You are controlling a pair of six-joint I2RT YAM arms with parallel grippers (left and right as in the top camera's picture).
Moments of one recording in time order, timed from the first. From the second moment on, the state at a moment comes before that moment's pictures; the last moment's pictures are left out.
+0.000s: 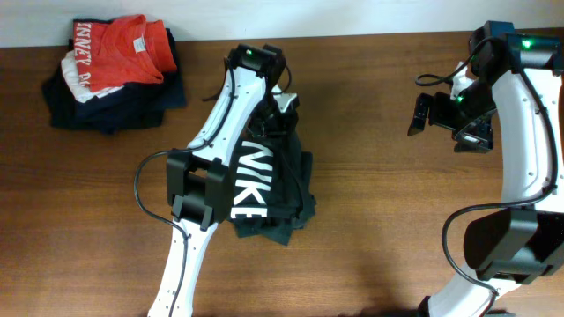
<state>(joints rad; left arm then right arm) -0.41 2.58 2.53 -1.67 0.43 -0.09 -0.14 1.90 1.99 -1.67 -0.17 0.18</state>
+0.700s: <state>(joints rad) -0.60 2.58 2.59 -1.69 0.42 -0.01 -0.14 1.90 1.99 -1.67 -0.18 0.19</state>
